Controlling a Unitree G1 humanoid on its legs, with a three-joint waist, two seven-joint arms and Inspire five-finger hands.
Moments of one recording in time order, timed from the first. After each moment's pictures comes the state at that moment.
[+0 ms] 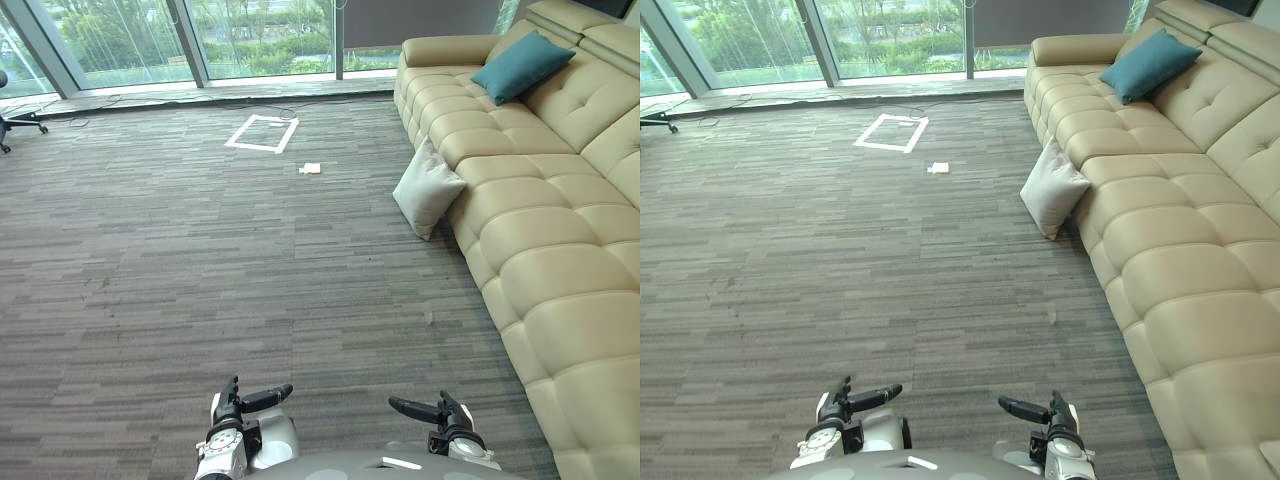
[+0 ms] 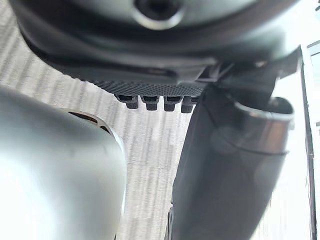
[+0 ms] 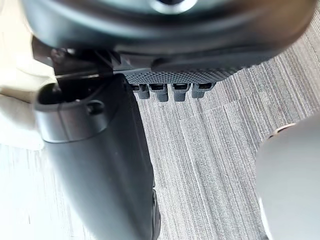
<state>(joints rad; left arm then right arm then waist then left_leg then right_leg) 0.06 0.00 0.26 0.92 0.01 -0.08 0.12 0.06 -0.01 -0.19 0.99 0.00 0.03 -0.14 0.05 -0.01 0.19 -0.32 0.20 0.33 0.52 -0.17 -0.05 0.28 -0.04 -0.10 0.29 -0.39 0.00</state>
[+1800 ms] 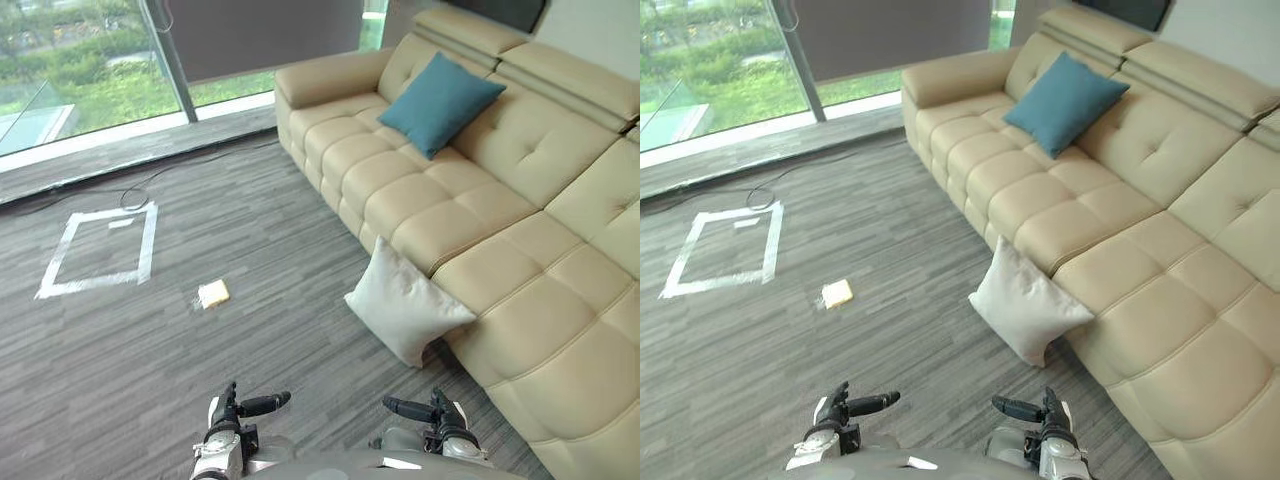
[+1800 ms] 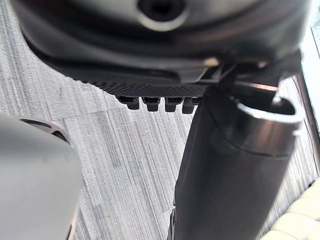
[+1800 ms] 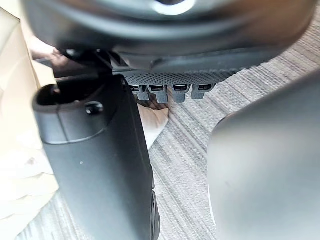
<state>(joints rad) 0.03 0.05 0.19 1.04 -0.01 -0.05 0.12 0.07 -0.01 -0.17 0.95 -0.02 0.00 -0.14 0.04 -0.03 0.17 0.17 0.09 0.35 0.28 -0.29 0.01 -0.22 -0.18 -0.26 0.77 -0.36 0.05</state>
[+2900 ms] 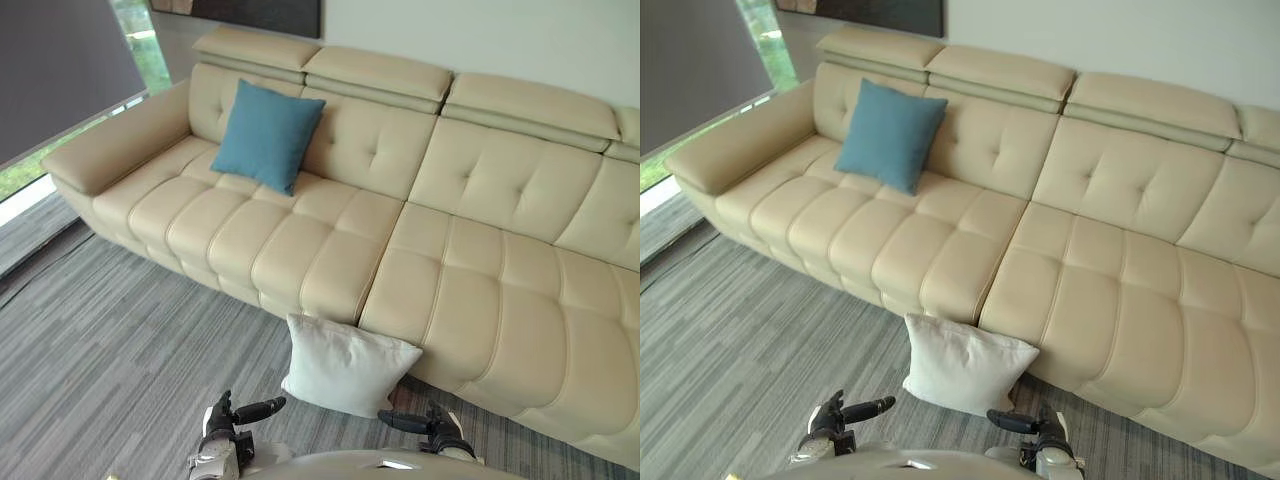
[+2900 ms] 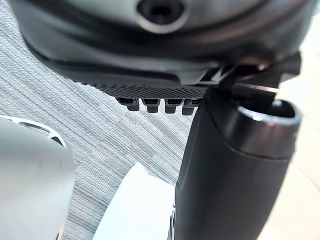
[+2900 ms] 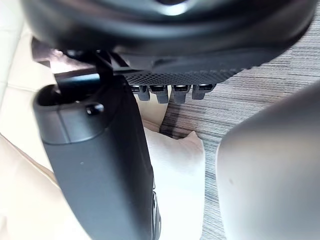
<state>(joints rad) 0.06 0.04 0.24 1.06 -0.01 -0.06 0.12 0.08 -0.01 -0.14 0.99 -0.04 0.02 -0.15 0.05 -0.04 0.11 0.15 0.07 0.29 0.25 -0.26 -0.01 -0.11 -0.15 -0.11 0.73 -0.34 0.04</state>
